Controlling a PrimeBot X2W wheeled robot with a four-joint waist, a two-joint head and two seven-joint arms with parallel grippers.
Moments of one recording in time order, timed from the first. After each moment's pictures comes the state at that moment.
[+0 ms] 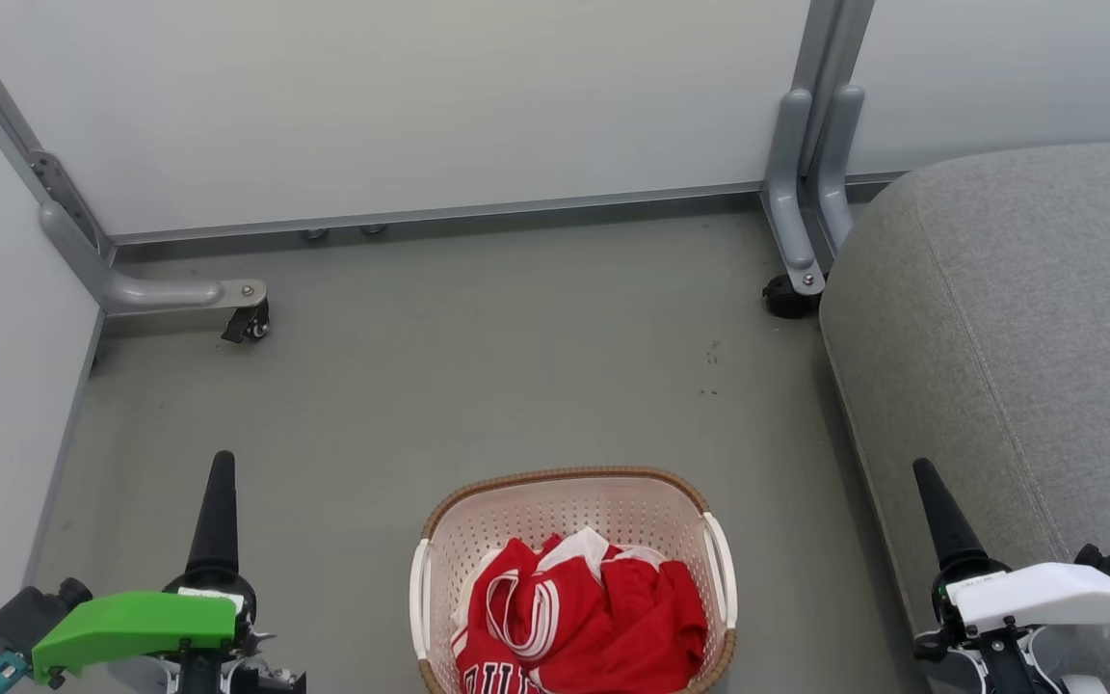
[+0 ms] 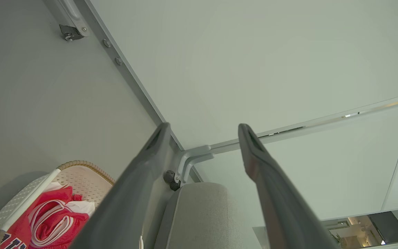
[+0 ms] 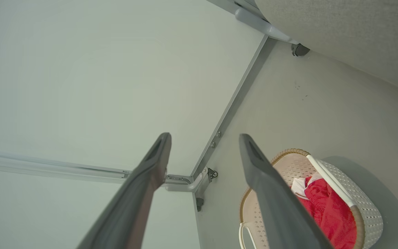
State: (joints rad) left arm -0.05 0.04 0.06 0.23 -1.29 -0.13 0.01; right arm -0.05 -0.03 -0.07 0.27 1.26 0.13 0.01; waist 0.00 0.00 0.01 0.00
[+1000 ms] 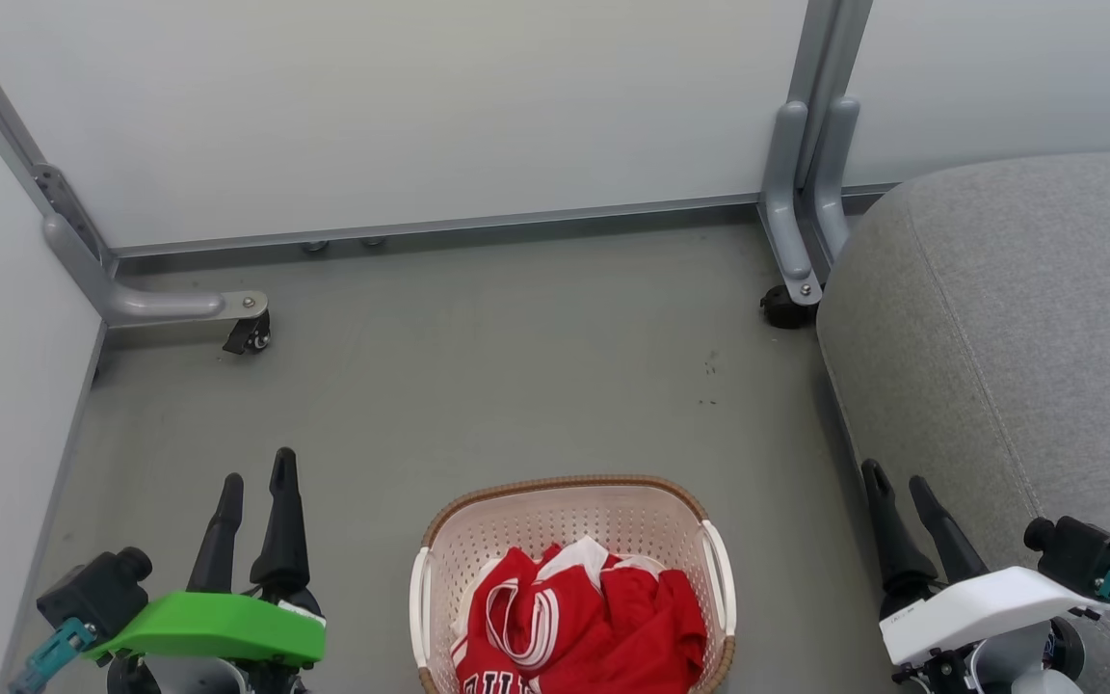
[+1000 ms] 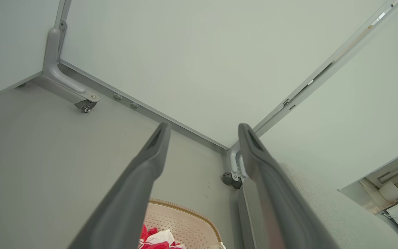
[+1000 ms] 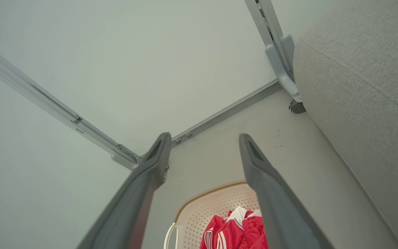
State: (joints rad) left arm -0.02 0.04 -0.03 0.15 -0.74 -0.10 -0.09; right arm -0.01 -0.04 0.02 0.16 0.70 0.13 -0.09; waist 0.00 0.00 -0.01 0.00
